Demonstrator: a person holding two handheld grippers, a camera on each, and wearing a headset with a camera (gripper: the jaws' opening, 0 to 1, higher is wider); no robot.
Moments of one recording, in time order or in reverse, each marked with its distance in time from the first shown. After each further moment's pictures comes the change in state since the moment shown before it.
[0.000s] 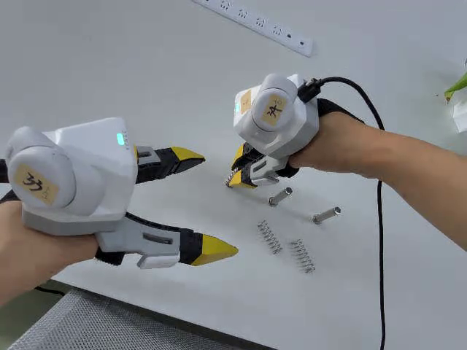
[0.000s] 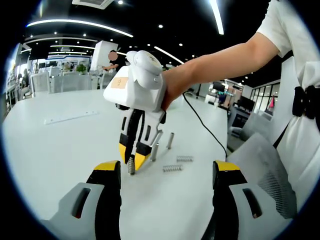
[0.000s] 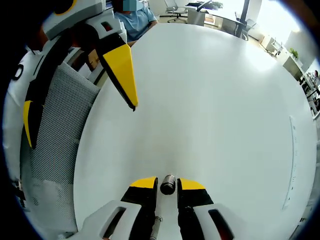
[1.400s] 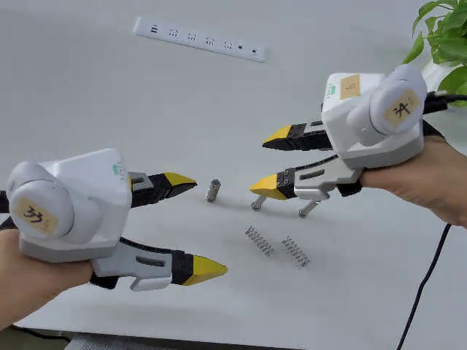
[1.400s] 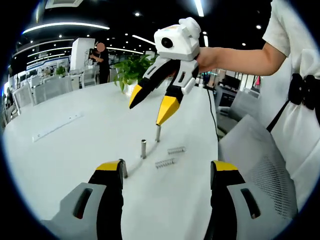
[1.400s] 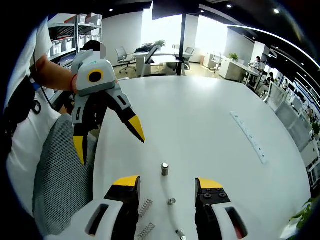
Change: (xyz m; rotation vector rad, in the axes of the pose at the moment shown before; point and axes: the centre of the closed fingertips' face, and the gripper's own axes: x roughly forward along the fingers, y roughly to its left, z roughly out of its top) left arm 0.015 -0.018 -0.003 0.139 0.141 -0.126; right arm -0.118 0.029 -0.033 0.353 -0.452 -0.311
